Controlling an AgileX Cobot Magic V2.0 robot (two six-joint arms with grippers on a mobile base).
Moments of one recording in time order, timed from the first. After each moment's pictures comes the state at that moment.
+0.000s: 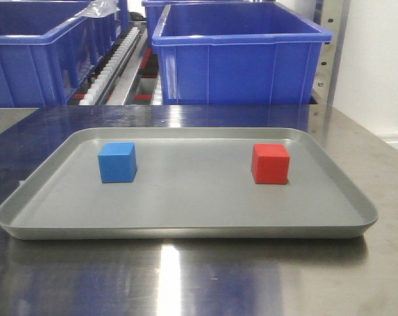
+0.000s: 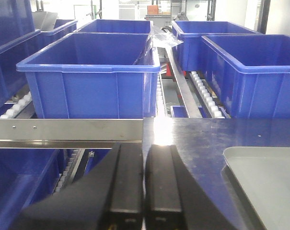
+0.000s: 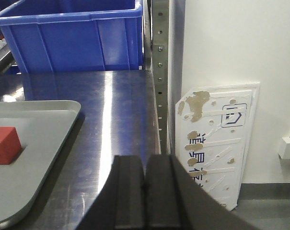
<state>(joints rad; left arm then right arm) -0.02 -0.01 0.01 -0.06 0.00 0.05 0.01 -0.01 0.03 0.11 0.13 -0.01</state>
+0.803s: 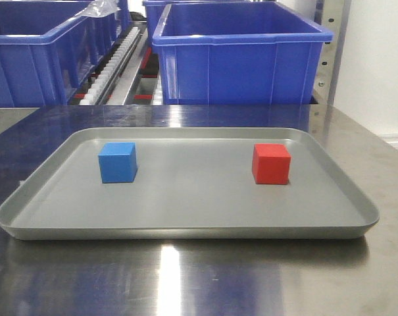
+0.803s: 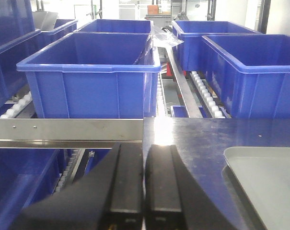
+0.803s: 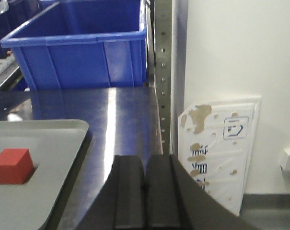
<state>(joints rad) -0.02 -0.01 0.01 -0.06 0.00 0.05 0.01 -0.01 -0.11 0.11 0.27 -0.01</state>
